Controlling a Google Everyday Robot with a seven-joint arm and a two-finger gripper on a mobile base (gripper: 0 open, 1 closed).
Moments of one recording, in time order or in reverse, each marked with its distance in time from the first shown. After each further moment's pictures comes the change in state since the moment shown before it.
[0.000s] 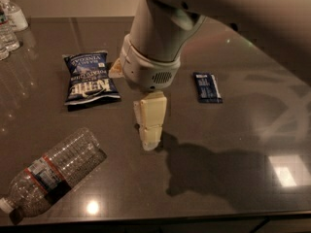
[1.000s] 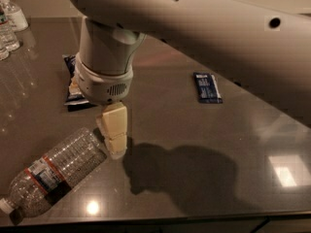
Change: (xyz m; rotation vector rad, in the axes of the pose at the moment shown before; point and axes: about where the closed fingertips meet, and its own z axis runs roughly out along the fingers) arm -0.057 -0.018 0.047 -0.064 -0.013 -0.163
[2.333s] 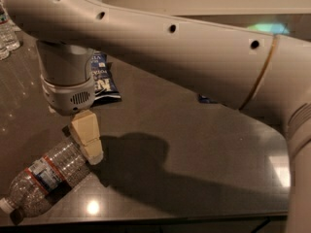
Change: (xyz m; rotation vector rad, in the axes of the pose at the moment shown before) arm -0.027 -0.022 0.056 -0.181 0.054 -0.051
